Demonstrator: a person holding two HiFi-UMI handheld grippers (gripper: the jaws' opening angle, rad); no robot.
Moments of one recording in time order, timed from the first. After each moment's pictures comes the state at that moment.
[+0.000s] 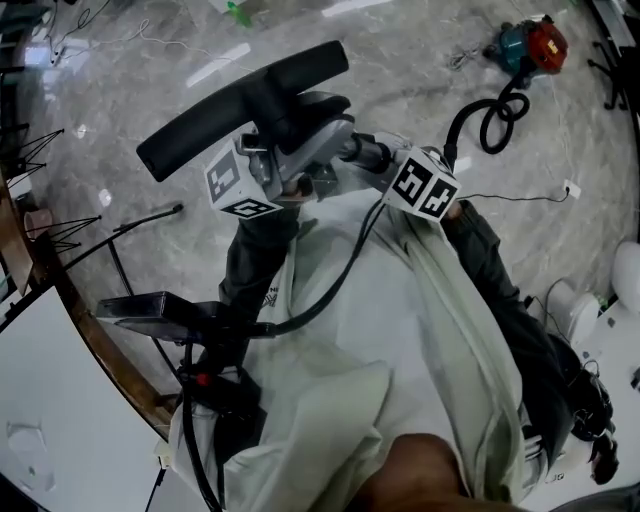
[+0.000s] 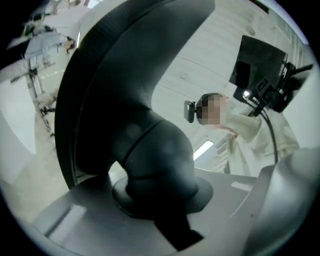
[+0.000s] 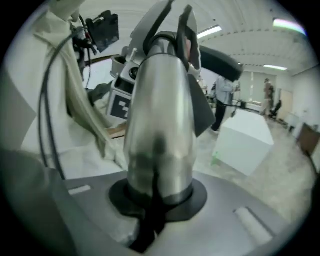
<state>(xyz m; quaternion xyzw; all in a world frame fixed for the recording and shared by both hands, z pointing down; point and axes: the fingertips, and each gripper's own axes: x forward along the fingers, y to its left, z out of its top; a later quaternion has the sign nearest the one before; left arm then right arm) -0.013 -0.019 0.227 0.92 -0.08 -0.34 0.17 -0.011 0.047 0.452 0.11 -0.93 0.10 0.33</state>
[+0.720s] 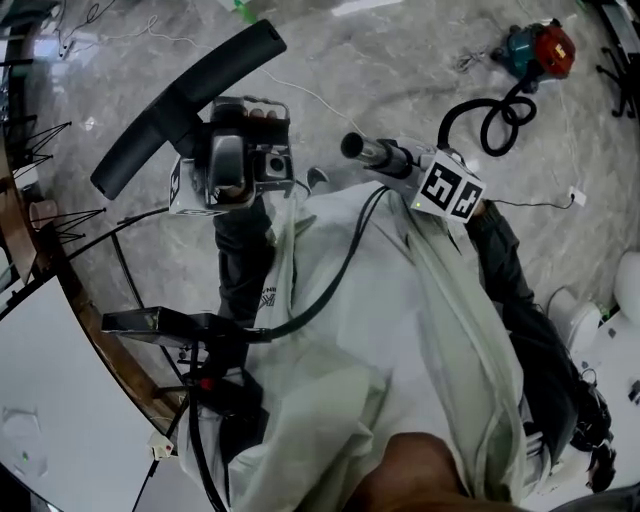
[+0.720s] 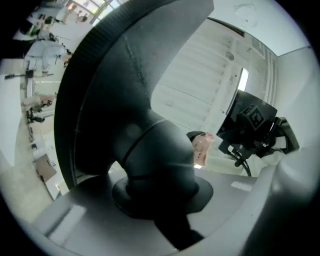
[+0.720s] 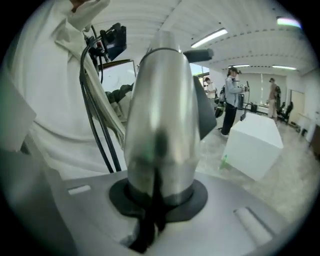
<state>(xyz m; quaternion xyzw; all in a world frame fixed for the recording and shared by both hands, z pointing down) -0.093 -0.007 0.170 0.86 -0.03 -0.49 0.12 0.032 0.069 0.447 0.05 -0.94 0.09 0.31</state>
